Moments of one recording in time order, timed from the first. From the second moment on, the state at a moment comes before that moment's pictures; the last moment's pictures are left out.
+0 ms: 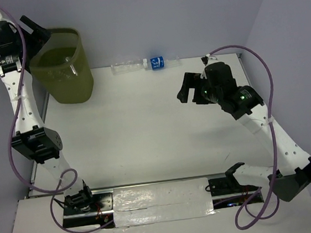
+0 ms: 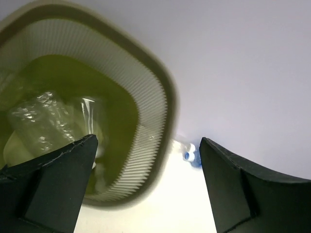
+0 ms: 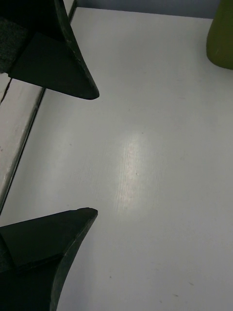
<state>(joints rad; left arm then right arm) 0.29 1.95 2.34 -0.63 0.23 -0.58 0.47 1.13 1.36 -0.81 0.04 0.50</state>
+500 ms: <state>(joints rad) -0.14 1.42 1.91 -0.69 0.18 -0.42 0.31 1.74 1.51 -0.38 0.10 1.04</state>
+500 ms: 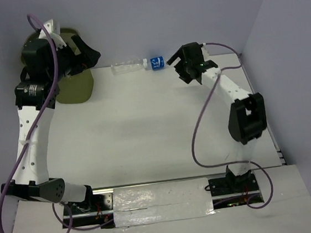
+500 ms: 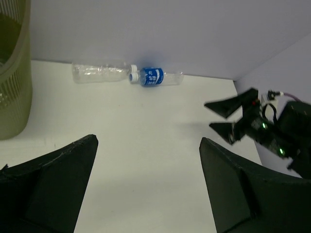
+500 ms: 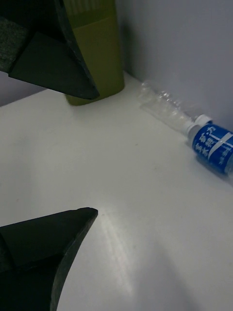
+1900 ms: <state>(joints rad) -0.16 1.27 1.68 -0.70 0.04 -0.42 0.27 2.83 2.53 -0.14 0.13 1.59</state>
